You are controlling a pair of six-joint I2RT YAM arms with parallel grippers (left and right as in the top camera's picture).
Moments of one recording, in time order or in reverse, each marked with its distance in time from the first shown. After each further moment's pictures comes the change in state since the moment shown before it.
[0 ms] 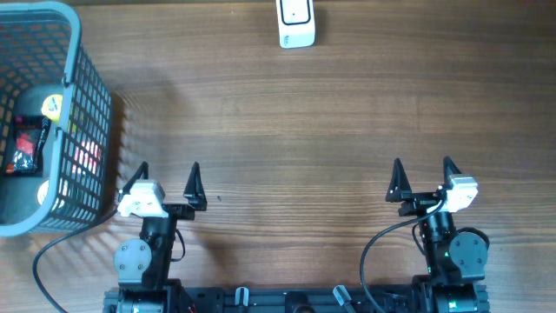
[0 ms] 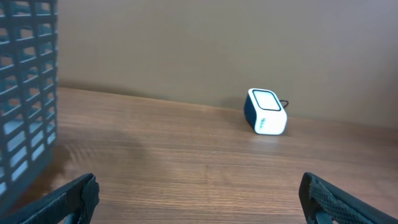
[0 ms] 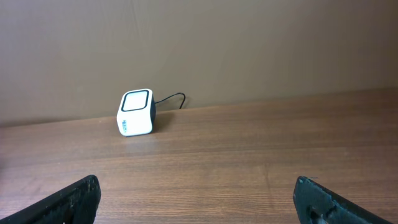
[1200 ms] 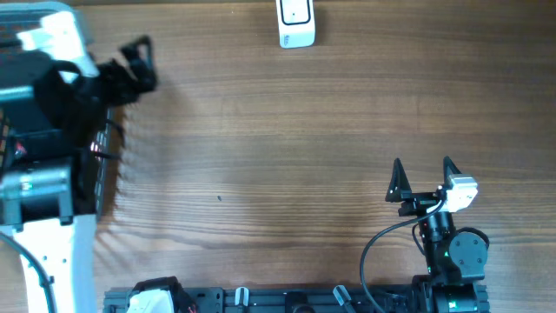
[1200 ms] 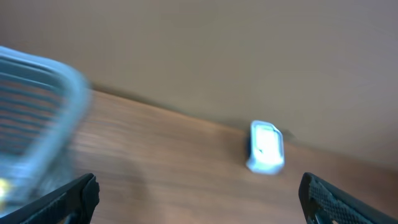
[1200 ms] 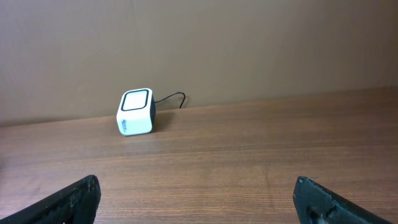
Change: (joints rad) left arm 0.158 1.135 1.367 -0.585 0.093 -0.082; right arm 0.000 0.001 -0.001 0.000 0.000 0.000
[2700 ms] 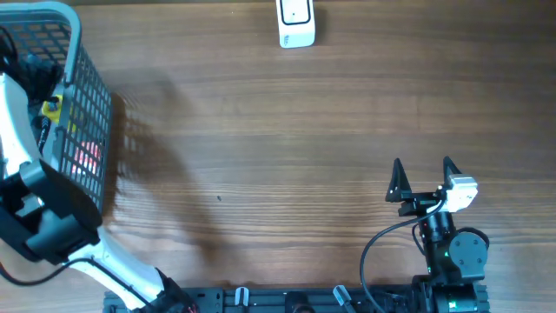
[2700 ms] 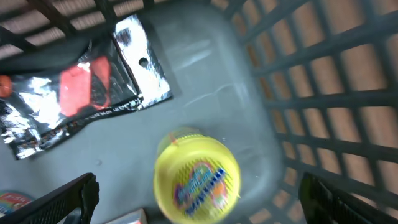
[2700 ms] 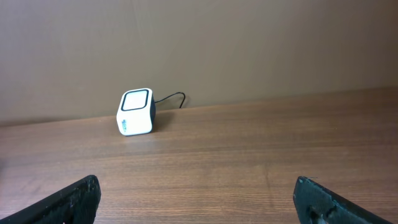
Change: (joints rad) left arm 0.391 0.879 0.433 -0.322 -0.273 -0.370; right arm 0.000 0.000 0.000 0.000 0.000 0.000
